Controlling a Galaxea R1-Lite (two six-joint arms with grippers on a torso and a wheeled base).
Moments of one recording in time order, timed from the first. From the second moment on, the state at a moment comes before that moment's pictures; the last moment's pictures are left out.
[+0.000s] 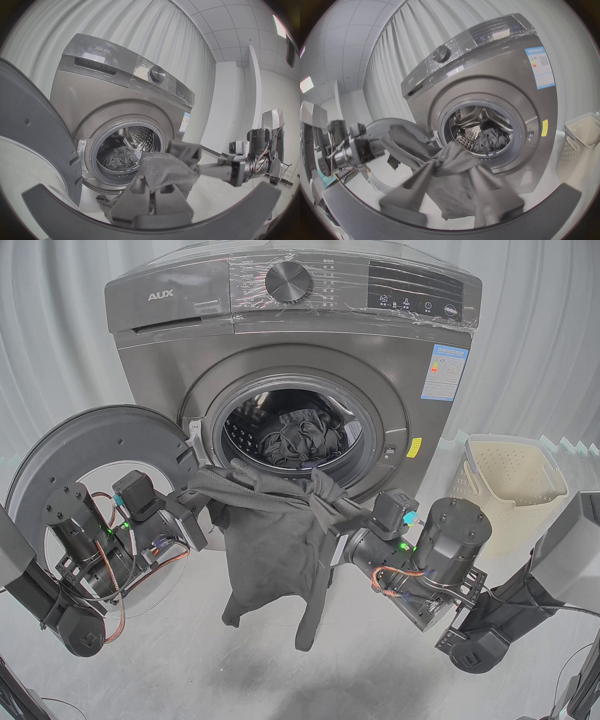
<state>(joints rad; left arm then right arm) -0.38 1.81 -0.46 -1.54 -0.26 -0.11 0.83 2.02 -0.77 -1.38 -0.27 0.16</state>
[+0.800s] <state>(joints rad) -0.41 1.80 -0.46 -1.54 -0.25 -0.10 0.85 2.11 -0.72 -1.36 -0.17 0.13</state>
